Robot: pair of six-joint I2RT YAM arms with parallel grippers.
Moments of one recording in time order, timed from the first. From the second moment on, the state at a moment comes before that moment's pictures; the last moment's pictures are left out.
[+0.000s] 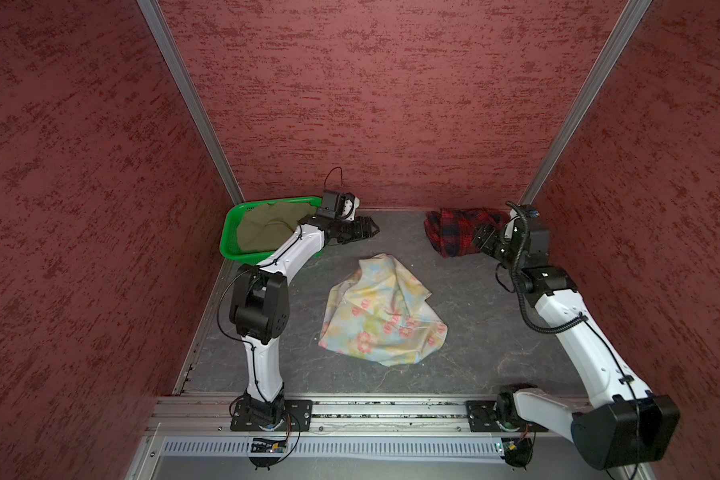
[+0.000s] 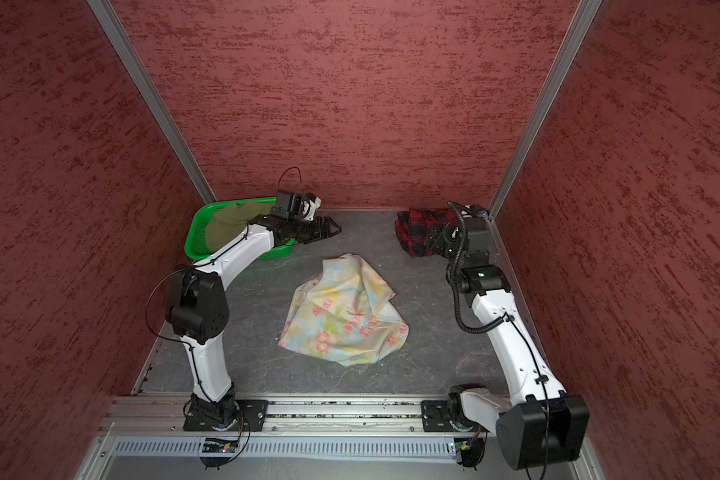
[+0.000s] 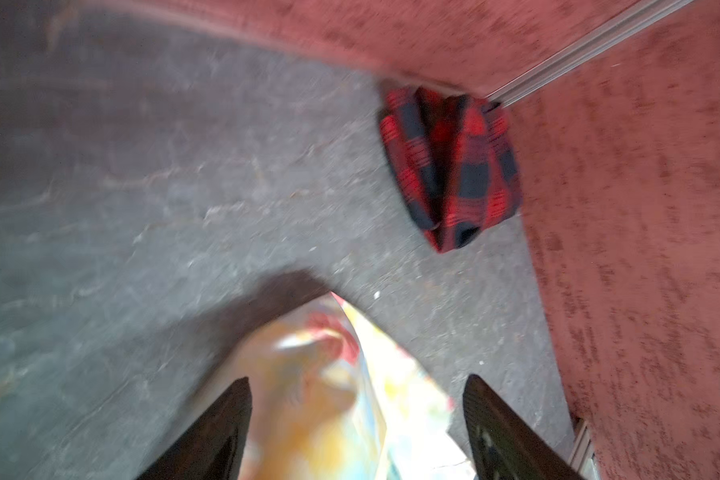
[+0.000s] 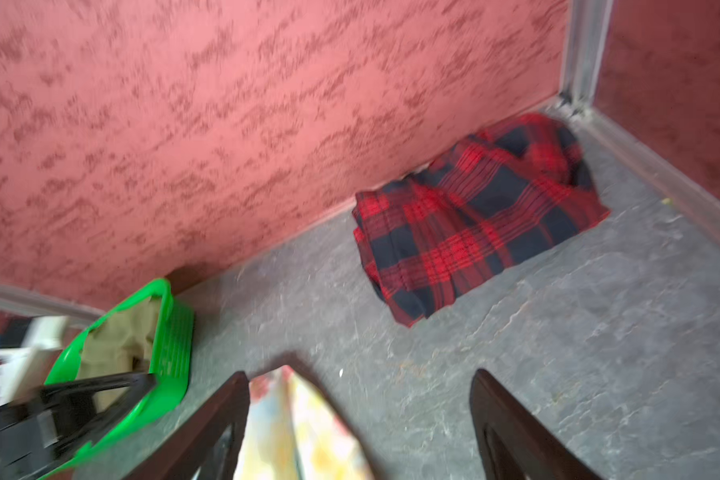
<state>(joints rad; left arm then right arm) -0.32 1.95 1.66 -0.52 0.45 -0.45 0.11 1.18 1.10 -0.37 -0.02 0.56</state>
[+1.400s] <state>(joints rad) -0.30 1.36 0.72 -0.73 0.11 -0.75 0.61 1.92 1.49 -0.34 -0.10 0.43</state>
